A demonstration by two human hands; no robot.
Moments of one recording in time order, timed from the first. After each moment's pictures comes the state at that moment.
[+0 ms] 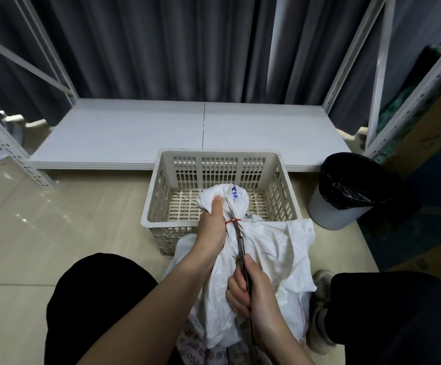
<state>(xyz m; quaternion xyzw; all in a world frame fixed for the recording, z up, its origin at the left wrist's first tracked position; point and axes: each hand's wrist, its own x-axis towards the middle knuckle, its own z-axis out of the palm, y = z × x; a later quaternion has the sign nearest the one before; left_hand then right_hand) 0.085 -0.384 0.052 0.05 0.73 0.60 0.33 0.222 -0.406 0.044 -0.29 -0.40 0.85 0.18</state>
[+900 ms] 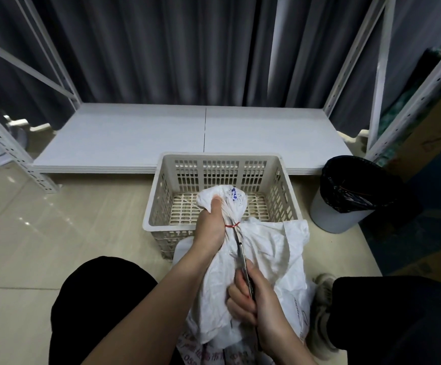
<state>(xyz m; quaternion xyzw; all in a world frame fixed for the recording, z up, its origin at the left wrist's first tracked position) 0.078 -0.384 0.056 0.10 0.75 0.59 0.29 0.224 -0.400 0.043 -0.27 -0.35 0.89 0.13</state>
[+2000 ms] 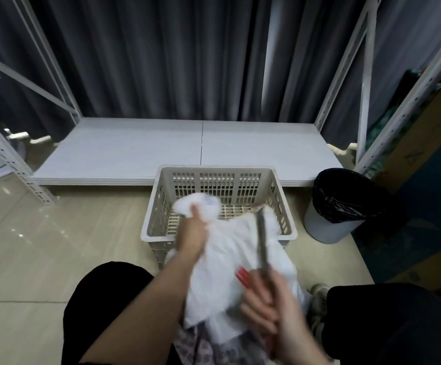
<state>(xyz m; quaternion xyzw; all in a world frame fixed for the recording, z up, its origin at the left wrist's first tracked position) 0.058 -0.391 0.059 0.06 0.83 0.53 0.19 0.243 -0.382 0.076 0.05 -0.22 0.97 0.12</state>
